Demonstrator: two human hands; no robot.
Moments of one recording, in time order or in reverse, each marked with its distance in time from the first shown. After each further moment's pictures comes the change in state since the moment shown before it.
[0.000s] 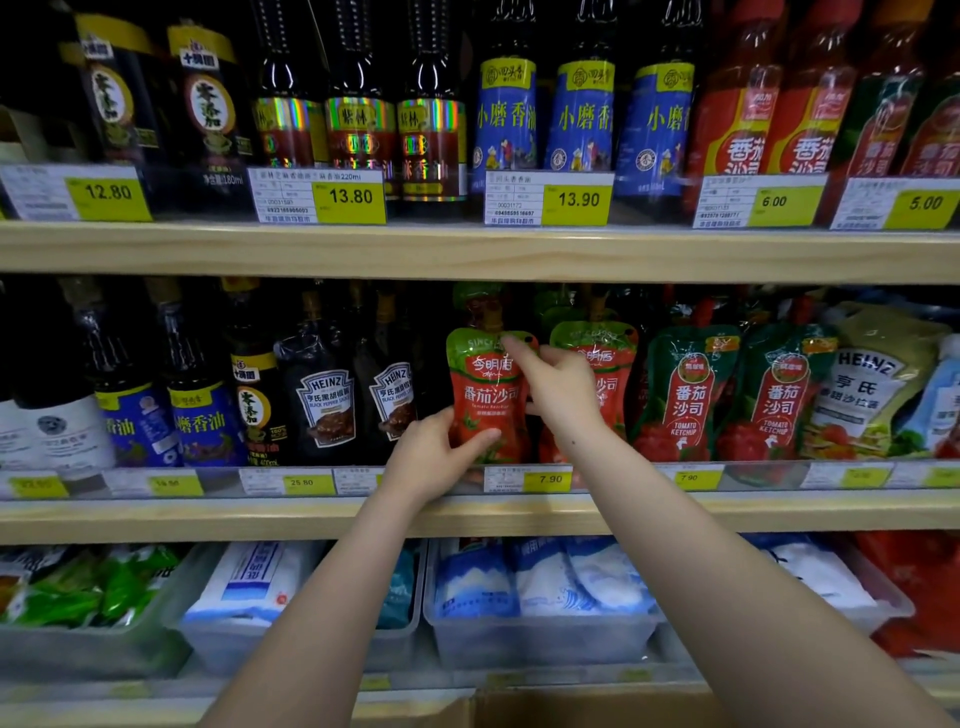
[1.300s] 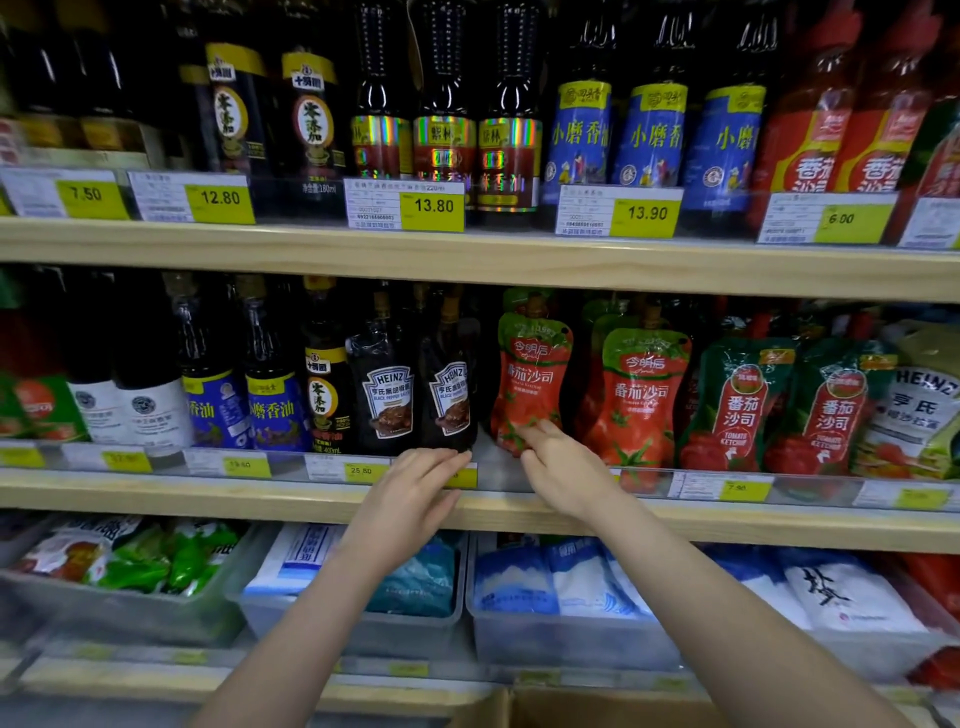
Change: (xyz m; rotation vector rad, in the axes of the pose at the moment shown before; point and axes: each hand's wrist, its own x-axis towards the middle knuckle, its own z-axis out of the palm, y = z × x) left_hand -0.074 -0.048 -0.051 0.457 0.109 0.463; right_hand -0.024 0.064 0.022 -0.934 -0.440 -0.295
